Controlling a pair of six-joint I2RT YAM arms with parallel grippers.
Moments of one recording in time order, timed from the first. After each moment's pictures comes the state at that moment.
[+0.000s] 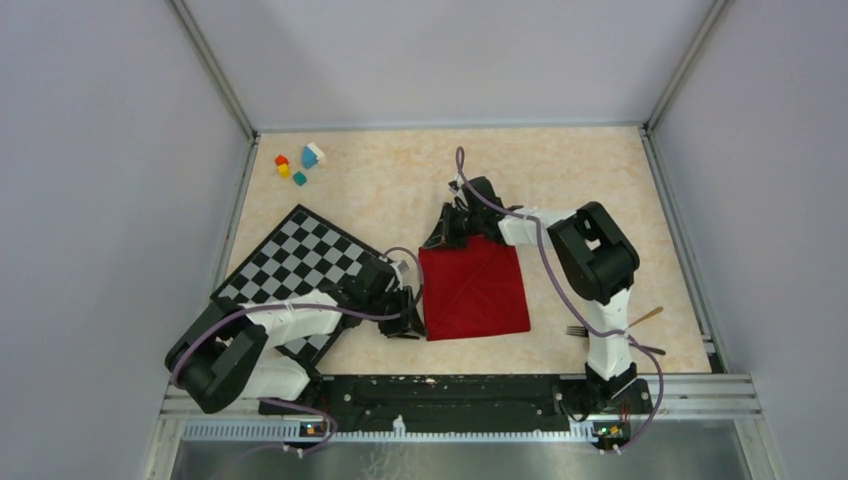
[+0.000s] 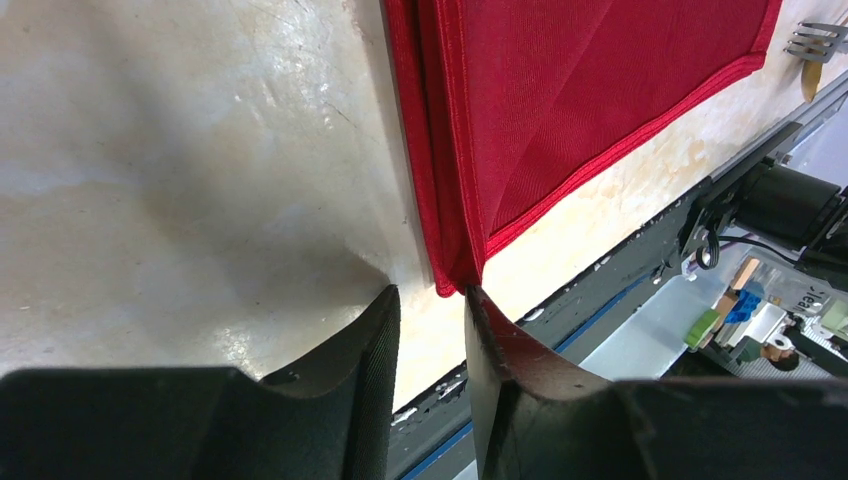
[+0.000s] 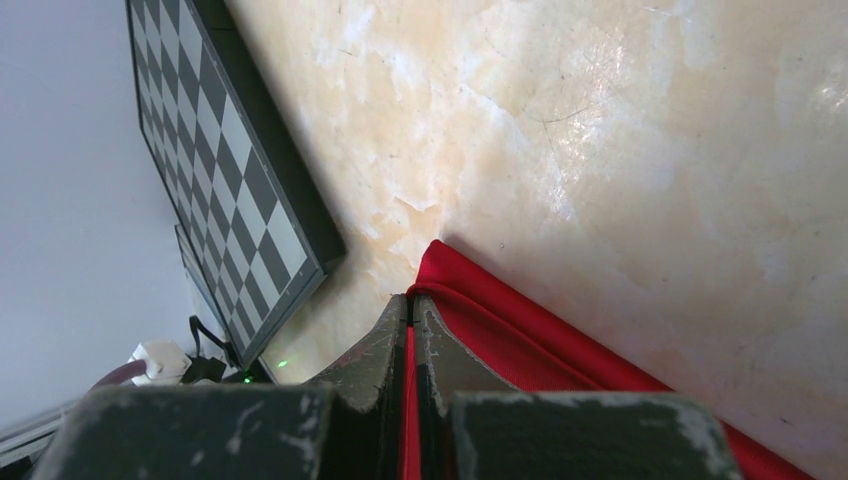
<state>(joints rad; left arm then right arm) -0.71 1.31 0.44 -0.07 0.41 -0.86 0.59 2.05 1.23 0.09 -0.52 0.79</state>
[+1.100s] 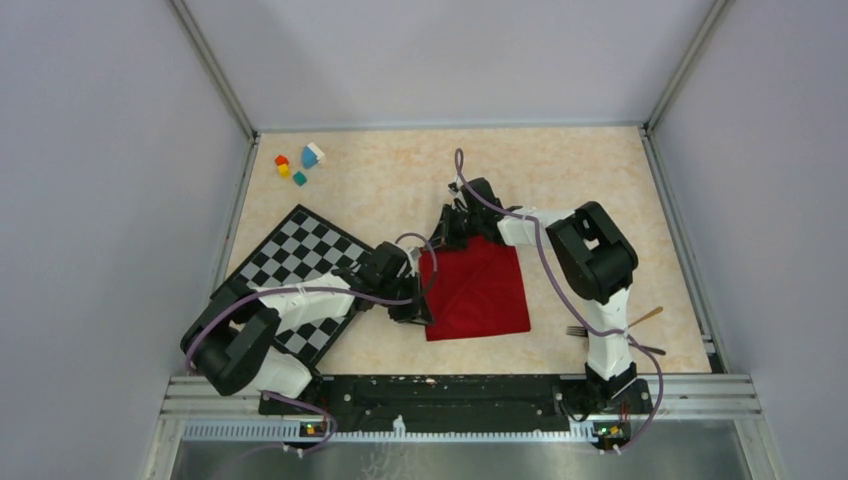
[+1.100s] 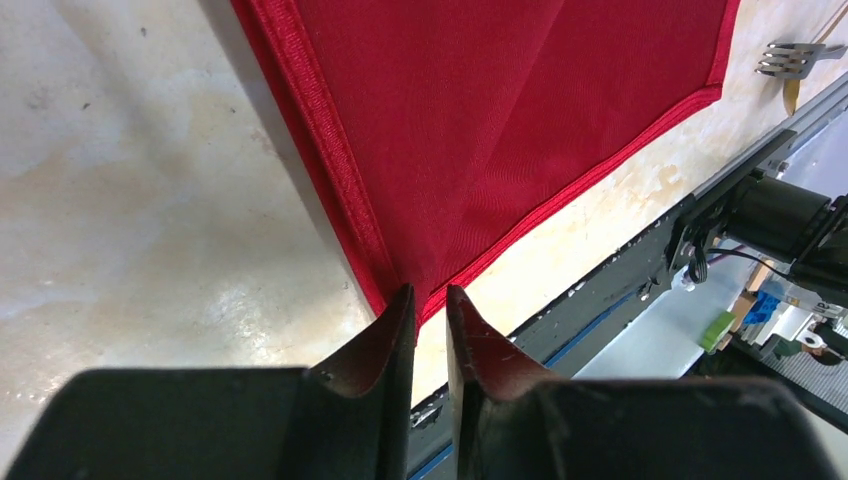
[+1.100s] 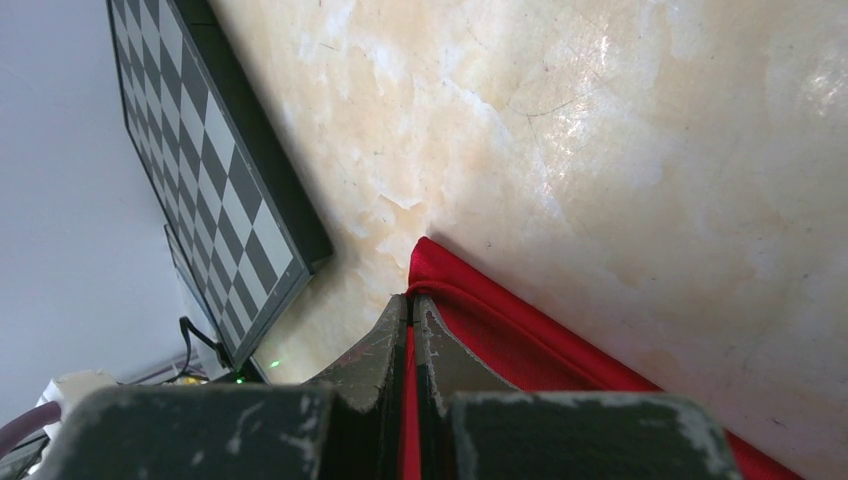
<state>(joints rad) -0.71 1.41 0.60 -0.14 0.40 -0.80 0.59 2.06 1.23 0.07 -0.52 0.78</state>
